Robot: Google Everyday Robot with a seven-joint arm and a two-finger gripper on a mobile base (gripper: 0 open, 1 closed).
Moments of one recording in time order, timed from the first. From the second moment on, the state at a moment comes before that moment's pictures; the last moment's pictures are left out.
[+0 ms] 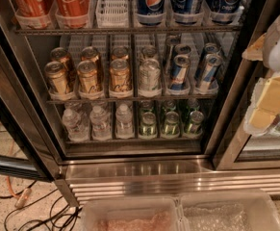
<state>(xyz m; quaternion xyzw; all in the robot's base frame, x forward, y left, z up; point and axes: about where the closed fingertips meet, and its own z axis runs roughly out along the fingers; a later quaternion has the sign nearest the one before) 0.438 -0.217 0.976 -0.60 0.78 -0.03 0.16</state>
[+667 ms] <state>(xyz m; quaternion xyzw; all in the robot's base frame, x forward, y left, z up) 0.444 -0.212 0.941 -0.59 0.79 -0.01 0.15</state>
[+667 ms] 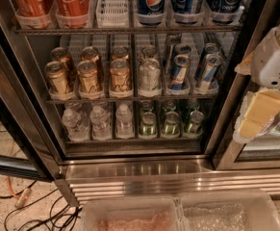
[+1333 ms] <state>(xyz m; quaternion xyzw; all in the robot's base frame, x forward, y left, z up) 0.443 -0.202 0.921 -0.59 0.79 0.02 0.16</state>
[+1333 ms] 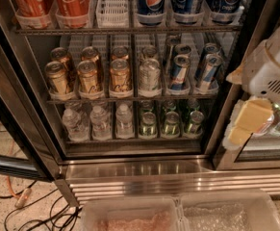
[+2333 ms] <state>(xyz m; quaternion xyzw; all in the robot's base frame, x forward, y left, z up) 0.390 -0.168 0.758 -0.47 0.83 0.20 0.21</state>
